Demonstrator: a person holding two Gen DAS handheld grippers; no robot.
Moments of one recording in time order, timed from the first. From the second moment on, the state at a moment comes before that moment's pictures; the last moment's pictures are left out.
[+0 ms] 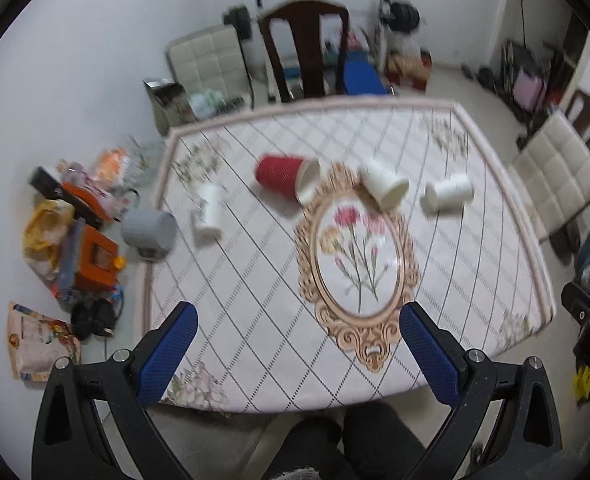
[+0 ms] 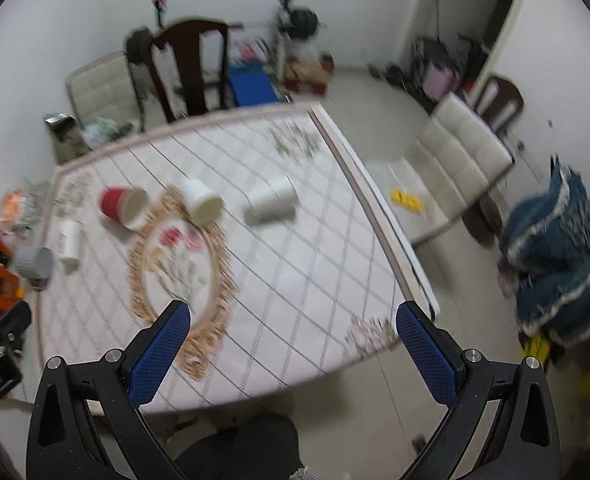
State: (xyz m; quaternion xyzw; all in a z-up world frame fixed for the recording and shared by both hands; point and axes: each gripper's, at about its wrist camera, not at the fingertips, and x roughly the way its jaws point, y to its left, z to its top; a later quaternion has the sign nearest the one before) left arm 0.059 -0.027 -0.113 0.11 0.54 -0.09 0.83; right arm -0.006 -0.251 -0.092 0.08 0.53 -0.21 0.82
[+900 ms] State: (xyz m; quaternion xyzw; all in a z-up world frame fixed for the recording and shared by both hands) left arm 0.181 -0.244 -0.263 0.31 0.56 -0.18 0.74; right arm 0.085 -0.440 -0.351 0.15 0.69 -0.21 0.68
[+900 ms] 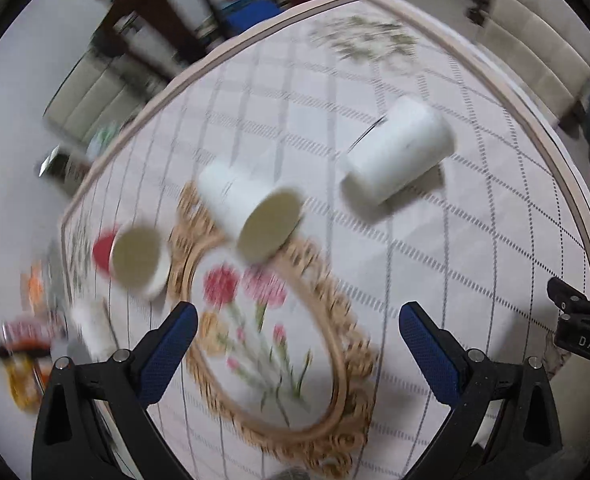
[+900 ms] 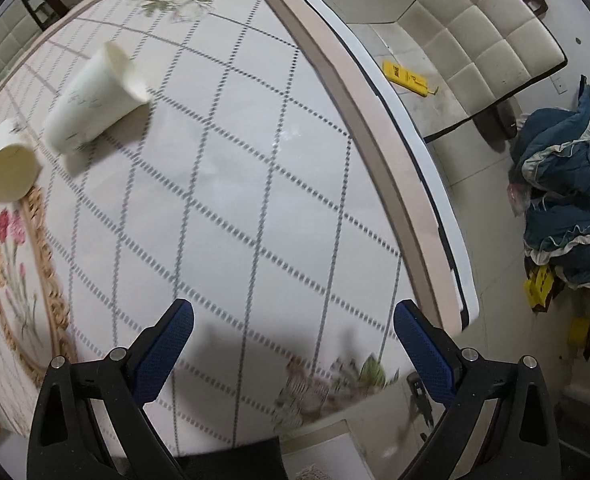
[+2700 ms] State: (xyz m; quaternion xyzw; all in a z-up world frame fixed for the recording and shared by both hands) left arm 0.192 -0.210 -0.266 0.30 0.61 -0.19 0.71; right arm 0.120 -0.441 -0.339 0.13 0.69 -0.21 0.68
